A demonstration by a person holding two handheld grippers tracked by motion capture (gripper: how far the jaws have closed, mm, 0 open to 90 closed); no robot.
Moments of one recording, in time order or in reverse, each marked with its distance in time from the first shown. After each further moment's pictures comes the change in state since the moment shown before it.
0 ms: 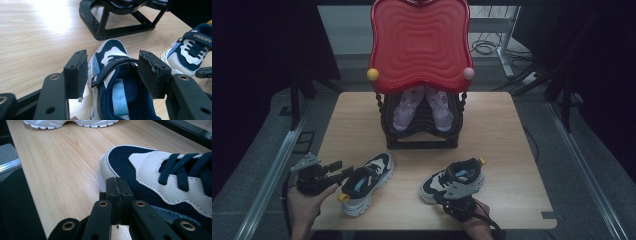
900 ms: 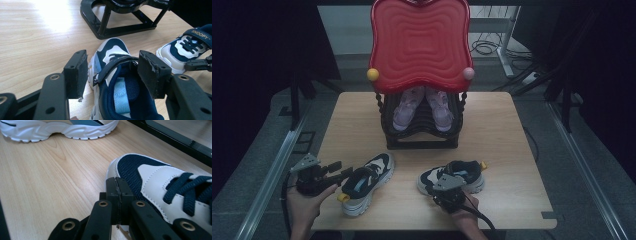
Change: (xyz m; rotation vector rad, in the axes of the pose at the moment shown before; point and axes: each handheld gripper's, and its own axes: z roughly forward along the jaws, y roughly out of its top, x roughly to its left) left arm 0.001 -0.002 -0.001 0.005 0.007 -0.001; right arm 0.001 0.023 0.027 -0.011 -0.068 0.003
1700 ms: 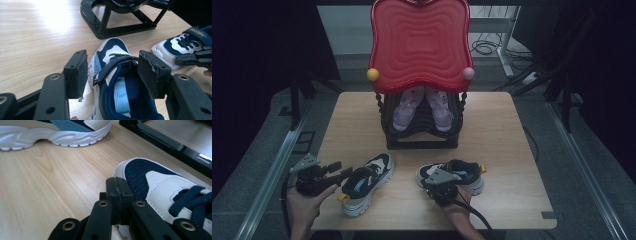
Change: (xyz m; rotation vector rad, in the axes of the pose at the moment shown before) left arm 0.001 0.000 0.000 -0.002 0.000 0.000; right arm 0.000 0.015 0.021 0.007 -0.066 0.003
